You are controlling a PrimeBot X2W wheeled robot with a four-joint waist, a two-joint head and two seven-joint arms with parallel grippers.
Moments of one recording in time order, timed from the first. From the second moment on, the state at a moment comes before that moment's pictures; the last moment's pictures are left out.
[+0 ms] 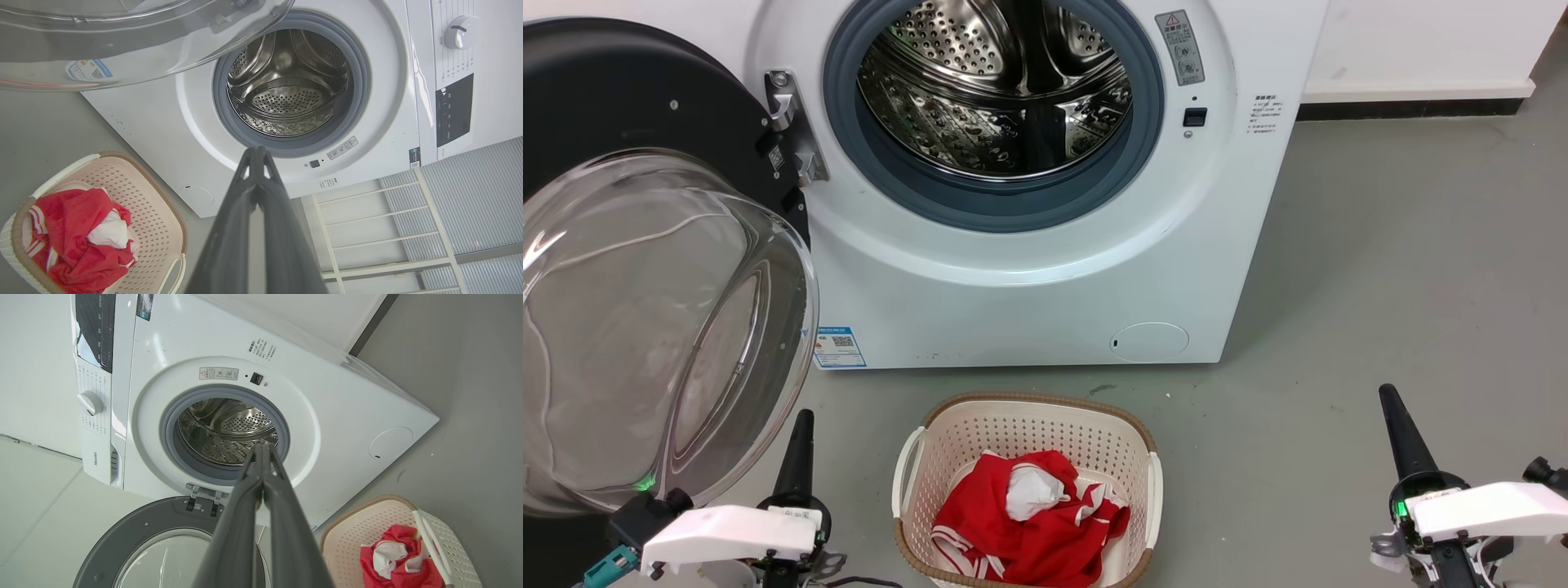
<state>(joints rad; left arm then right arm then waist) -0.04 0.05 0.09 0.19 -1.16 -0.11 0.01 -0.05 -0.07 -0.05 0.20 1.19 0.13 0.00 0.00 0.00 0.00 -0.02</state>
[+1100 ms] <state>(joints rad) -0.08 0.05 0.11 0.23 -1.47 -0.12 0.08 -0.08 -0.07 -0.08 0.23 1.50 0.13 0.06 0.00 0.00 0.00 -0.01</state>
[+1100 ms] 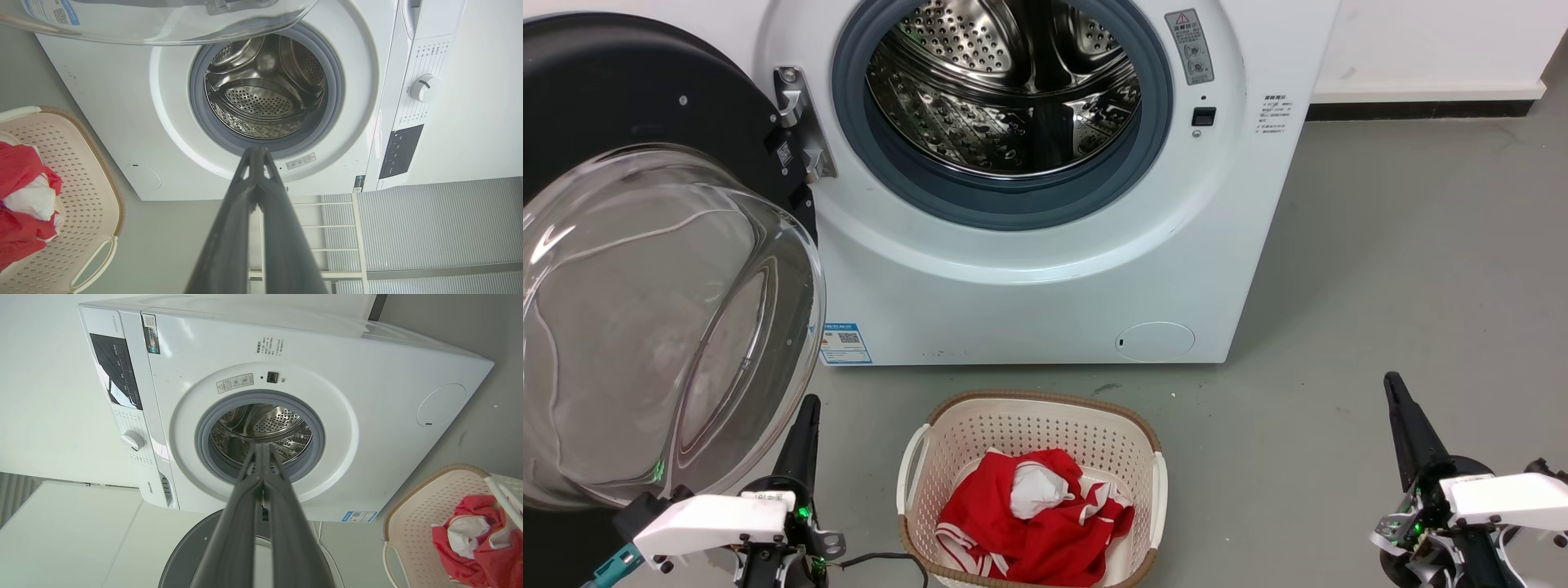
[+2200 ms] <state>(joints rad) -0.11 0.05 0.11 0.25 -1.61 -0.13 0.11 -0.10 -0.06 -0.09 0.24 1.63 0.13 0.10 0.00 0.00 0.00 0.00</state>
